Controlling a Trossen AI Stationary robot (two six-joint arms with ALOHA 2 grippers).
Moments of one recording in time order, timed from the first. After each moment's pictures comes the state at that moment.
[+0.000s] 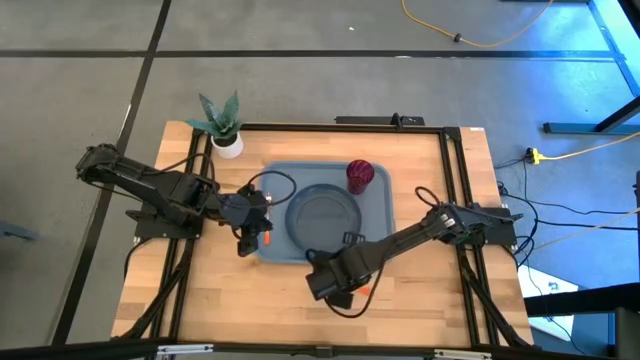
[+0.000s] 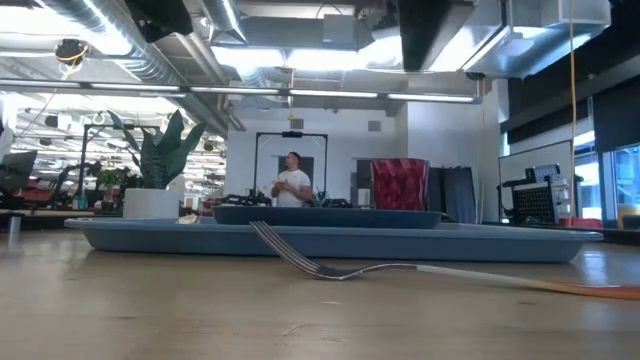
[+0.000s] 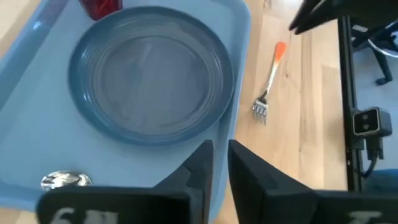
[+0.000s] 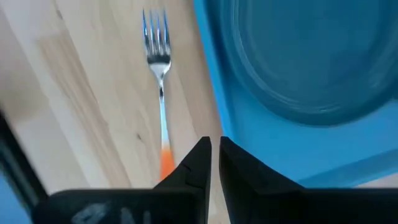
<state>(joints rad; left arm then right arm) -0.30 1.11 1.03 -0.71 -0.18 -0.51 0.45 2.30 2.32 -1.57 0.15 0.70</state>
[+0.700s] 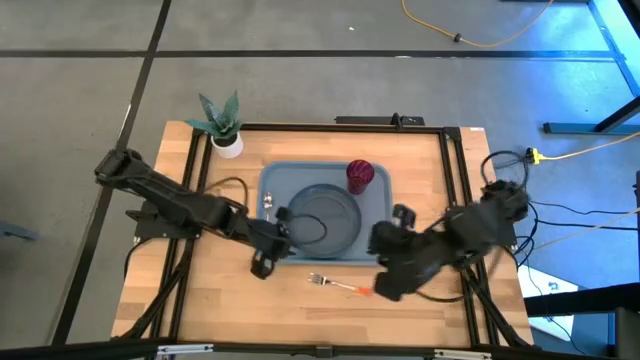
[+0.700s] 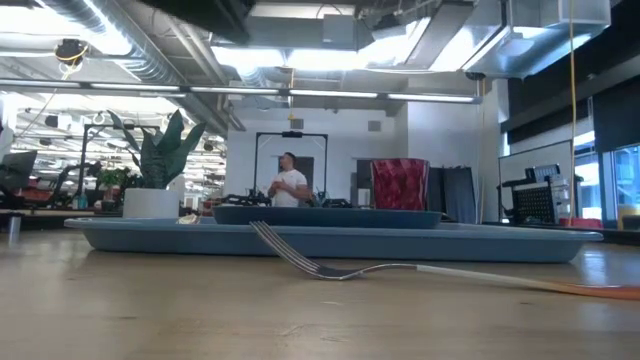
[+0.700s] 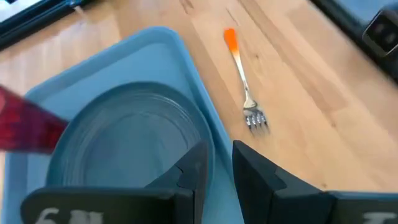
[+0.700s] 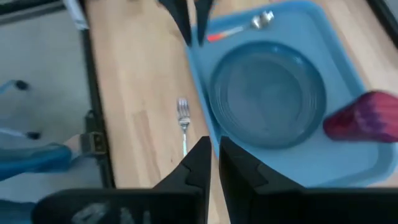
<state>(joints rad) -0.37 1.39 1.03 -0.38 -0.17 0.16 0.61 1.85 2.34 -1.57 0.42 0.80</state>
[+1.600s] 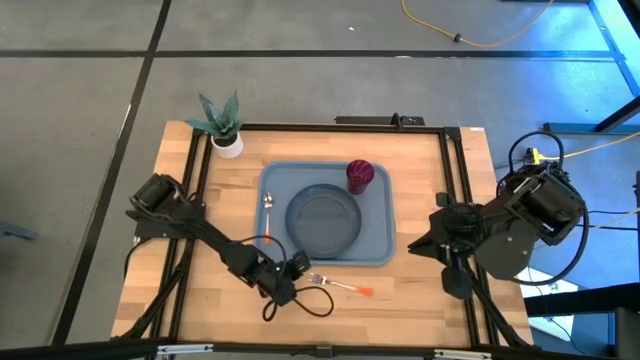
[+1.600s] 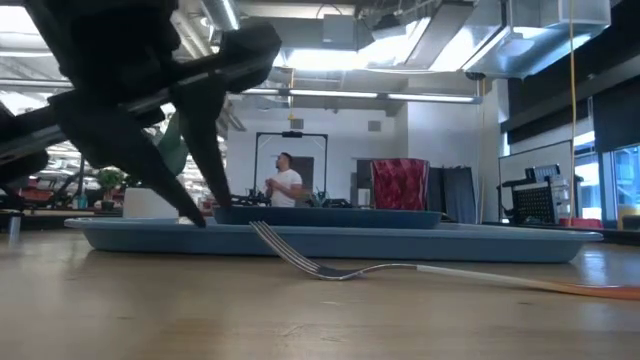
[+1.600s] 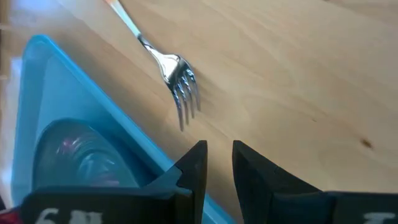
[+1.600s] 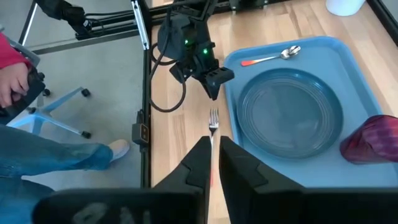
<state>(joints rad) -0.56 1.81 1.03 -0.21 -0.39 0.63 0.76 1.64 2.33 -1.57 0.45 0.76</state>
